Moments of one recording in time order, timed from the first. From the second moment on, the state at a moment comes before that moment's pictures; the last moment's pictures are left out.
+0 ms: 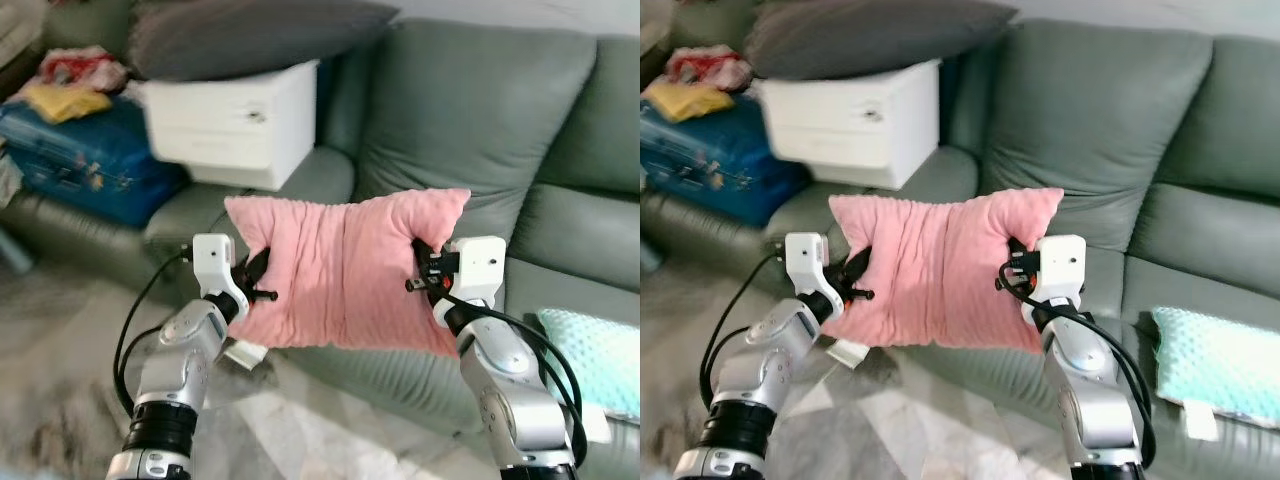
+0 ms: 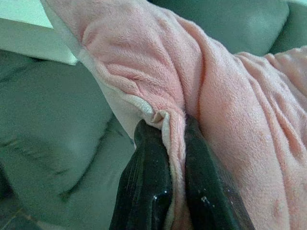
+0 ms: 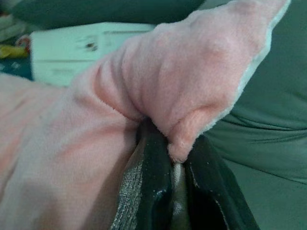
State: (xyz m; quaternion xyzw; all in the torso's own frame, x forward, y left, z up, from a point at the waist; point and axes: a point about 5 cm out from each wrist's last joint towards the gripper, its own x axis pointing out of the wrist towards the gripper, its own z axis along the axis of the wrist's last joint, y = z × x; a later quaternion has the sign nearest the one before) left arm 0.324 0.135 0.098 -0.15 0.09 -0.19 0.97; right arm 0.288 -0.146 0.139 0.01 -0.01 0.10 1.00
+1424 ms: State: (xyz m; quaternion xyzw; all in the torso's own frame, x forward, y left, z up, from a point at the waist) left arm 0.326 0.128 0.100 -0.12 0.10 -0.20 0.97; right arm 0.287 -0.148 0.137 0.01 -0.01 0.09 1.00
